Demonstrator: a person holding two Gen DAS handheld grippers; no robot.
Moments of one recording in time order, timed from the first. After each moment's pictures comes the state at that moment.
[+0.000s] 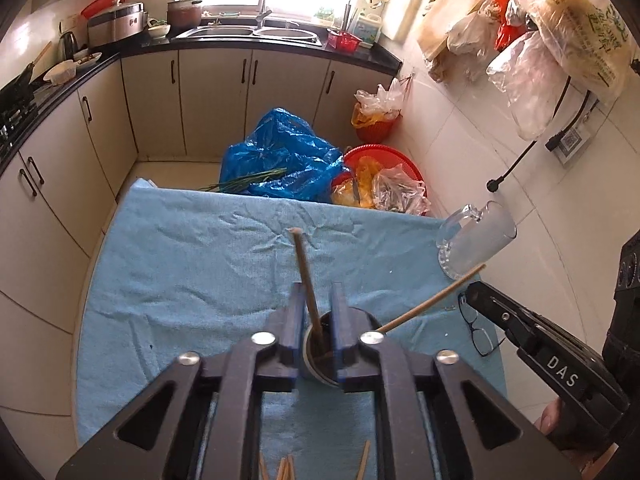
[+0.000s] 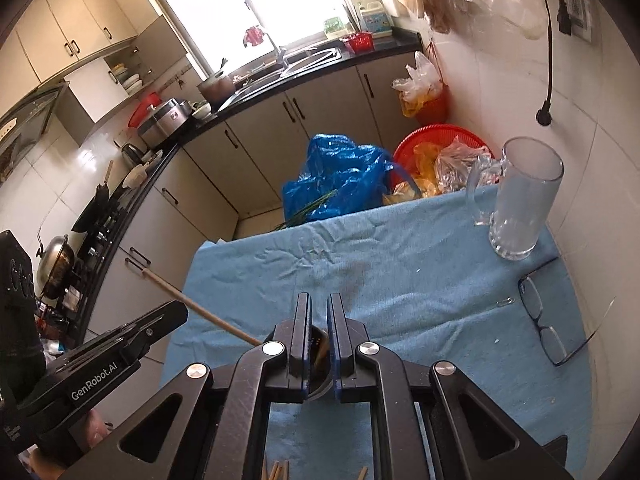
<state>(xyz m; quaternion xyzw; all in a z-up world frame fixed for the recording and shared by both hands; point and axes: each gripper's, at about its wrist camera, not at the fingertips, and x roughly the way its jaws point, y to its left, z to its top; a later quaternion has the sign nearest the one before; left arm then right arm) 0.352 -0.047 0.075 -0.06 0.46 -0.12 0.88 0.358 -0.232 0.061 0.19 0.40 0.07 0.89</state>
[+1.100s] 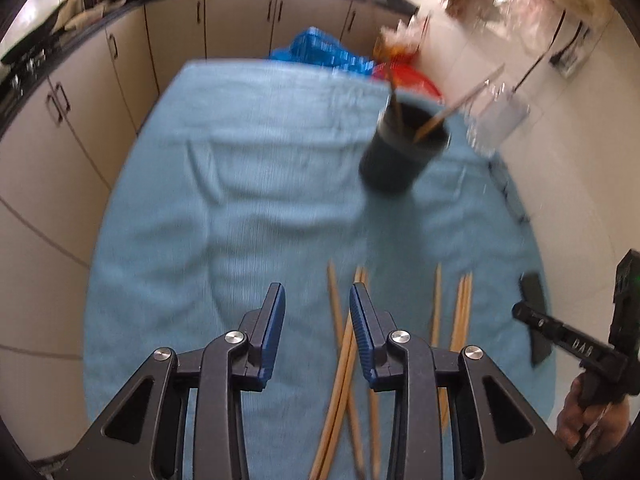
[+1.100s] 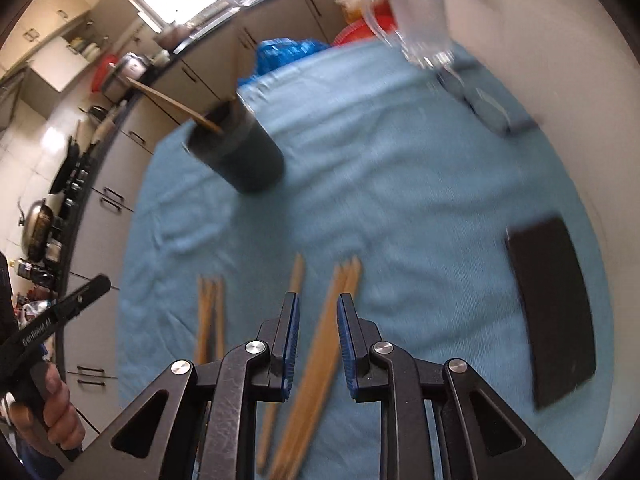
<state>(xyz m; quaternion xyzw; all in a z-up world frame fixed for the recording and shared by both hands) 0.175 0.039 -0.025 -0.04 0.54 -0.11 0.83 0.176 -0.246 -0.063 0.23 0.52 0.03 0.82</state>
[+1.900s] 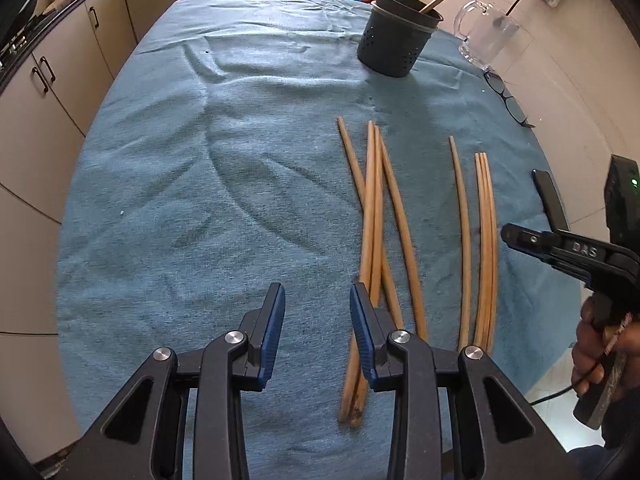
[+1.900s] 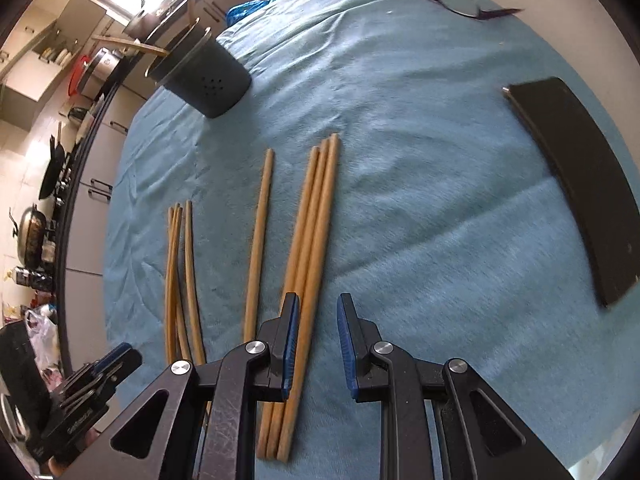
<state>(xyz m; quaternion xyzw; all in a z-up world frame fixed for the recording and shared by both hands) 0.105 0.054 -0.077 0.00 0.59 -0.14 0.79 0.141 -0.224 -0.118 0.27 0.56 0.02 0.78</state>
